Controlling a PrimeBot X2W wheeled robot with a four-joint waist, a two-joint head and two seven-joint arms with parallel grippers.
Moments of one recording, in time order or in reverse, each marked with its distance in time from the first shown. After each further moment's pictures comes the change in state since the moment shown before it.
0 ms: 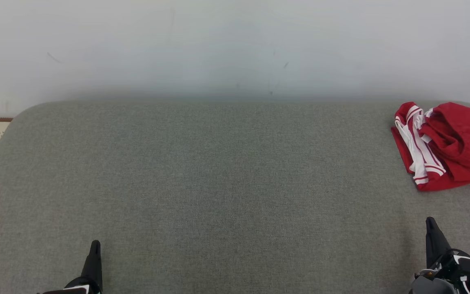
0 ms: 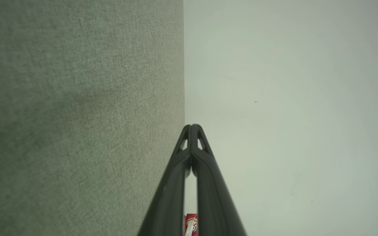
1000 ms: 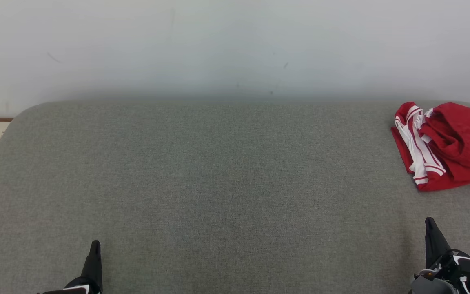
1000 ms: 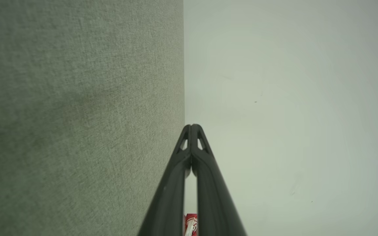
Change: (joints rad) left arm 0.000 0.000 0.000 0.000 0.000 0.000 0.000; right arm 0.000 0.005 -0.007 0.000 -0.003 0.000 0.007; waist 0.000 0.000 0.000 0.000
